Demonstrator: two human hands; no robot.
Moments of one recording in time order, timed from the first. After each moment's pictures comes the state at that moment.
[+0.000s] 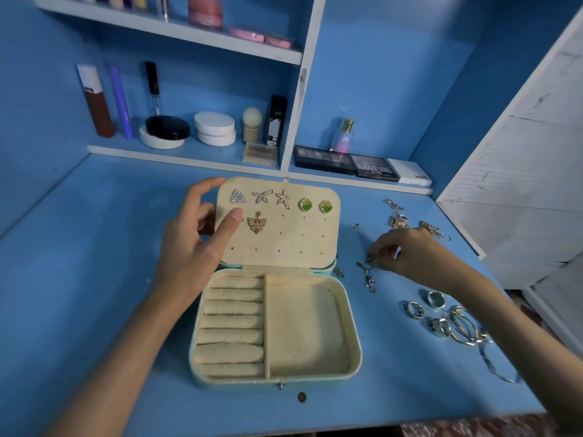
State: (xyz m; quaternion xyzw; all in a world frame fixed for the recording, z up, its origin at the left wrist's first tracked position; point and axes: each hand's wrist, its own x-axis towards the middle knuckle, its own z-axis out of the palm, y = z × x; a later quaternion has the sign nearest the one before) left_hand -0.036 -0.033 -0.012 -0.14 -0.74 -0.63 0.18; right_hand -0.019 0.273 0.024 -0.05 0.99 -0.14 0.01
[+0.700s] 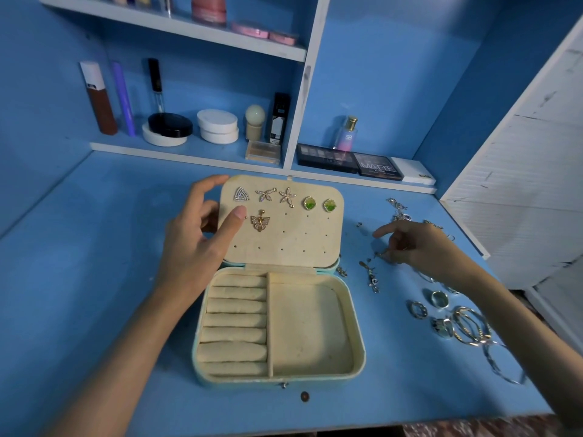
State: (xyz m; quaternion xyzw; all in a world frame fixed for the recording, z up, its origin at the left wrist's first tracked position) left_hand -0.038 -0.034 -0.015 -0.15 -0.73 -0.64 0.18; right_hand -0.024 0.289 0.020 -0.01 0.96 -0.29 0.00
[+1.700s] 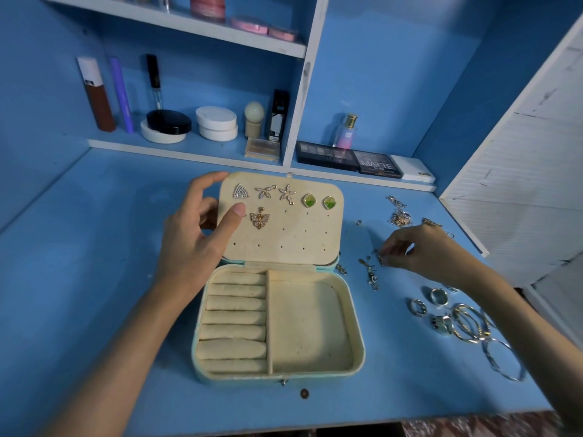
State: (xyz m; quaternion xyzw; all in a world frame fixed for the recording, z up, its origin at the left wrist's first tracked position) left_hand -0.037 -0.032 -0.012 -0.16 -0.74 -0.63 0.19; right_hand -0.020 0.287 0.024 -0.03 0.99 -0.16 0.02
